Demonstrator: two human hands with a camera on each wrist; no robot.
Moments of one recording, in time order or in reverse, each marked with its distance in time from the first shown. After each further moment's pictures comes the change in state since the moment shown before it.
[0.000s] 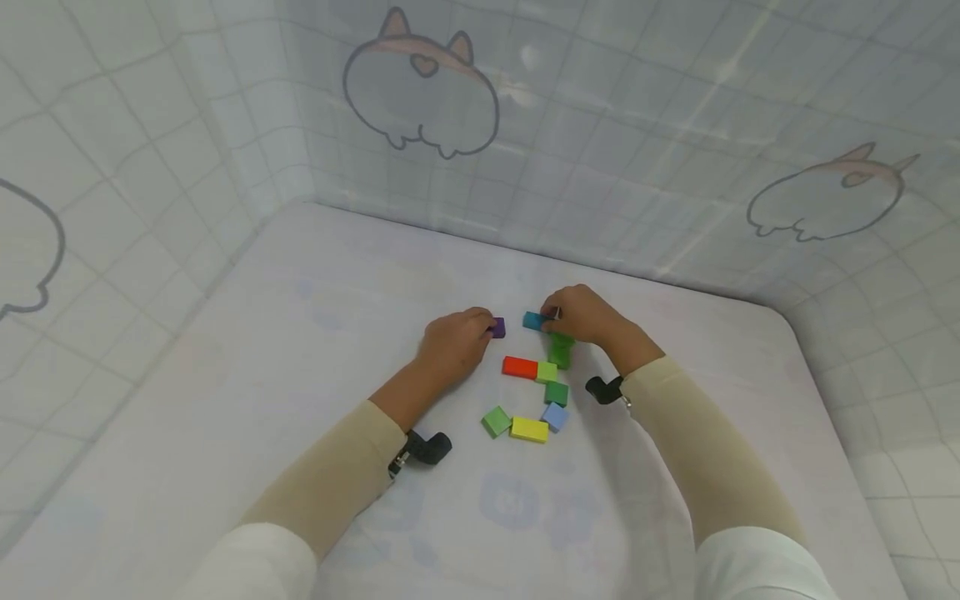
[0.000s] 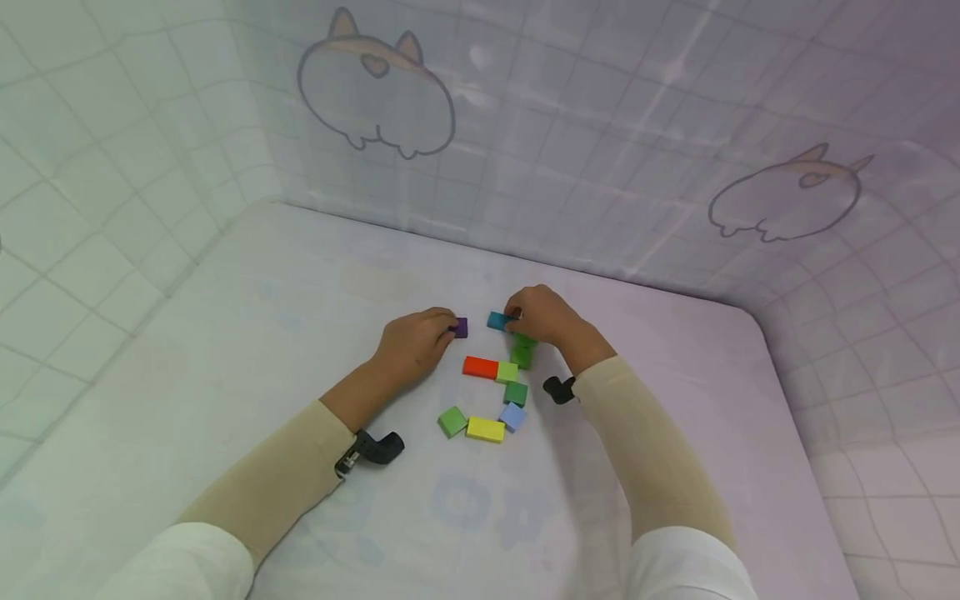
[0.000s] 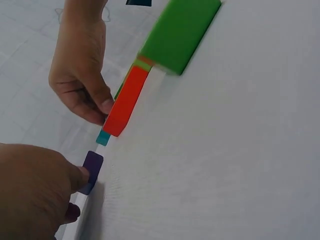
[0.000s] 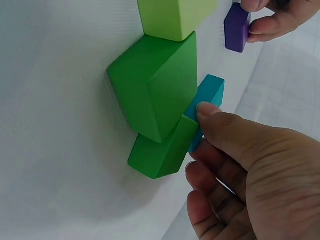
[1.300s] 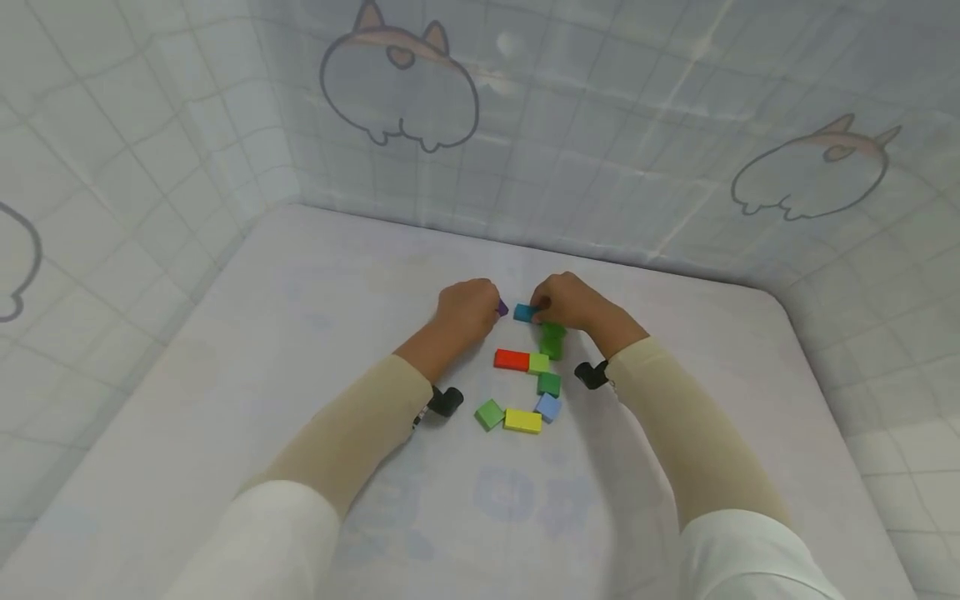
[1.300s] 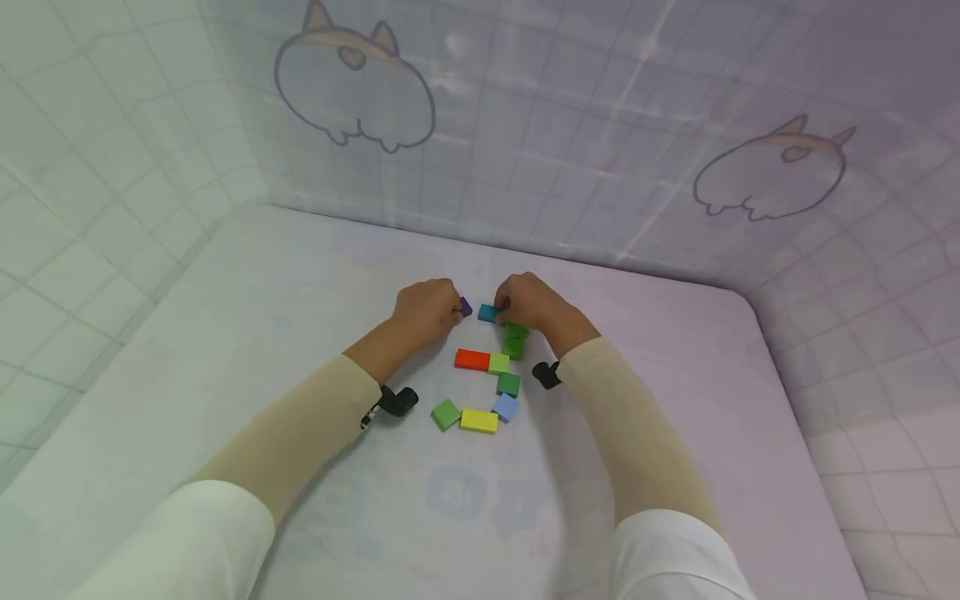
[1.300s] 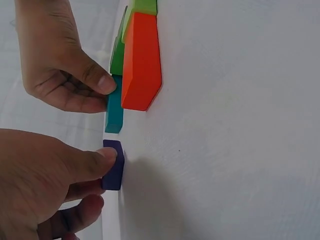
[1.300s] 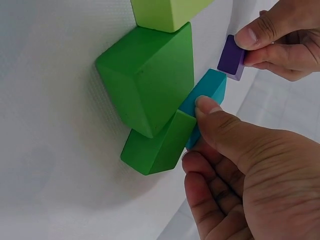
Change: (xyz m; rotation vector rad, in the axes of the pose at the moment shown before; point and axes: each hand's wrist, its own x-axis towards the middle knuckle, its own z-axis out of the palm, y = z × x) left_hand 0.051 0.006 -0.029 0.093 -0.246 -0.099; right_hand 0.018 -0.020 -0.003 0.010 -0.039 0.015
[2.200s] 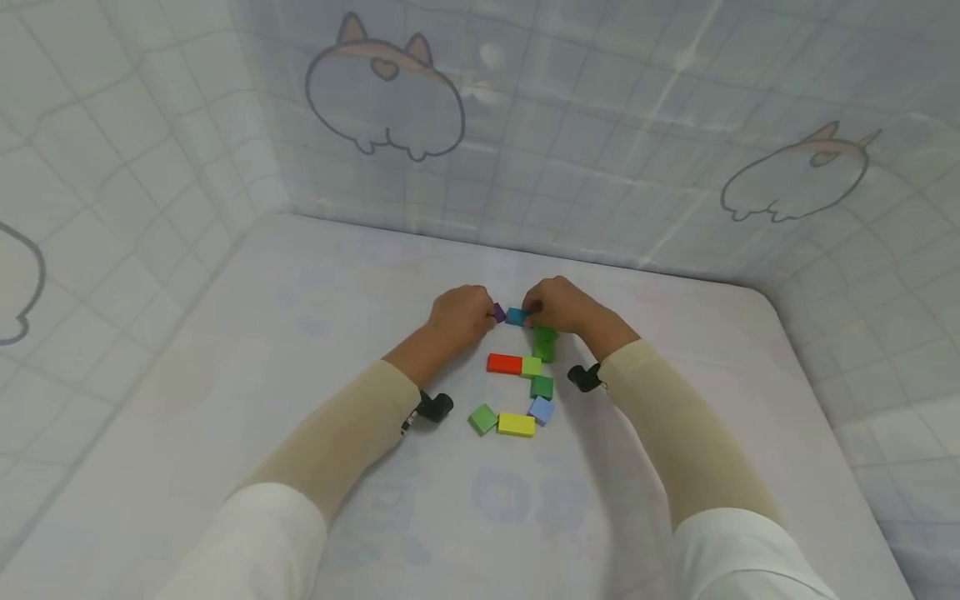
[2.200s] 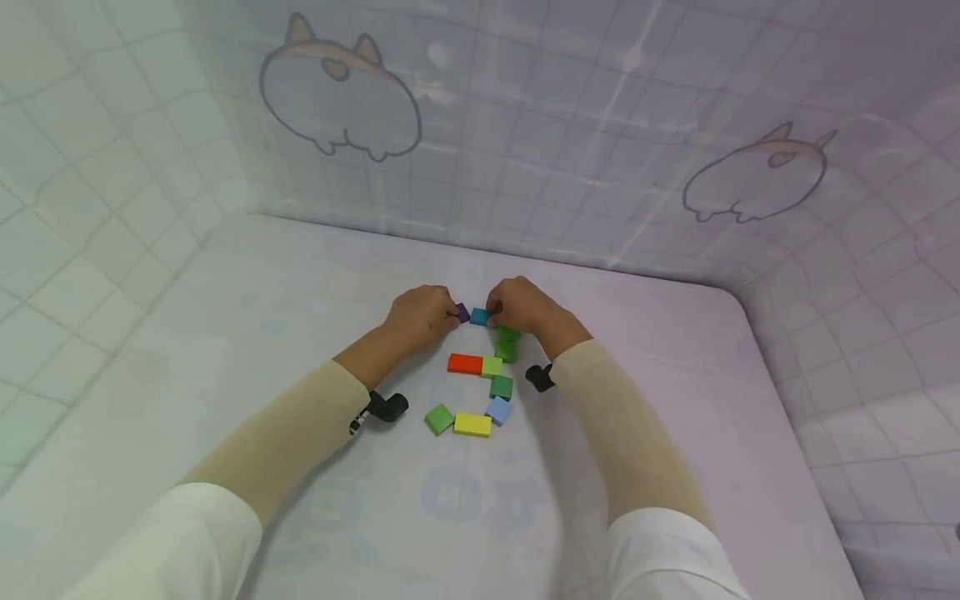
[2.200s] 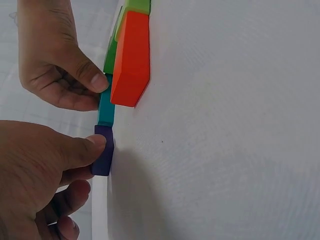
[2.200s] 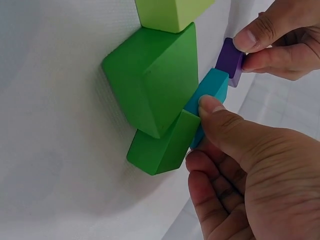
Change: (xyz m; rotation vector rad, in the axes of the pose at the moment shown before) left_hand 0.001 -0.012 0.010 -0.067 0.003 0.018; right_hand 0.005 -0.005 0.009 0.026 0.010 -0.042
